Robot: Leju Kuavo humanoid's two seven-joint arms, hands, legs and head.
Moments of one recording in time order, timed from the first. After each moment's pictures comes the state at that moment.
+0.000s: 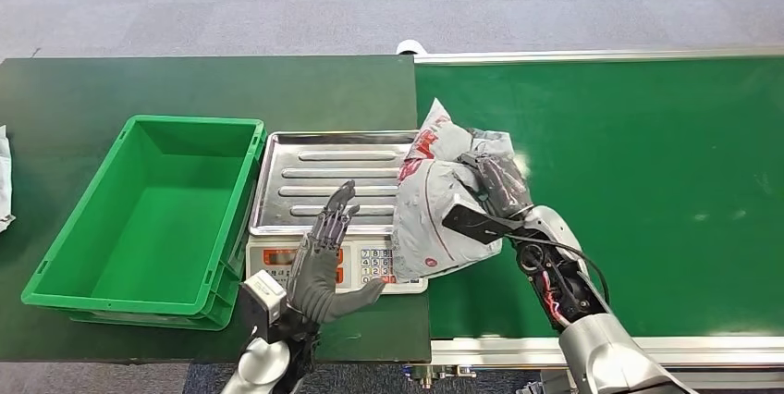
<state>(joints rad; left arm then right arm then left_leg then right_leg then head) -0.14 -0.21 -0.38 -1.25 -0.01 0.00 -0.70 -0.66 0.02 0.34 -0.67 0.78 -0.30 -0.61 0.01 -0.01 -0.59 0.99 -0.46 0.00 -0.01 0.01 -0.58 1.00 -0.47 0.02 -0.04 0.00</state>
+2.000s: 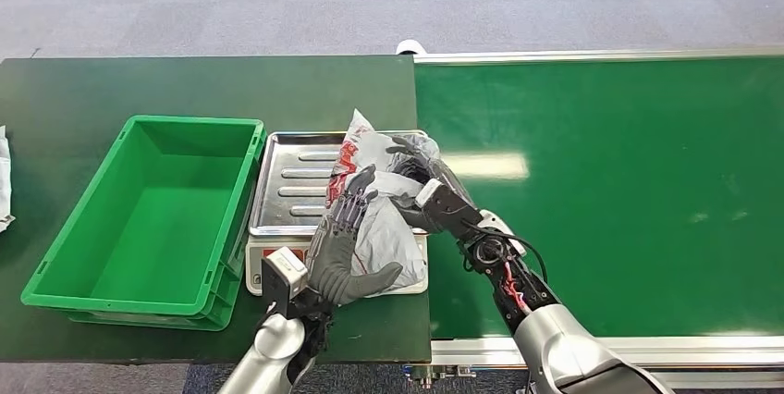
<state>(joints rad) -0.24 -0.24 -0.38 -1.15 -0.02 -0.02 -0.70 -0.71 0.17 0.38 -0.53 0.42 -0.09 -0.67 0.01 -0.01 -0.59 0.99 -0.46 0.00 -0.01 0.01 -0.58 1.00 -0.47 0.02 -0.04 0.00</state>
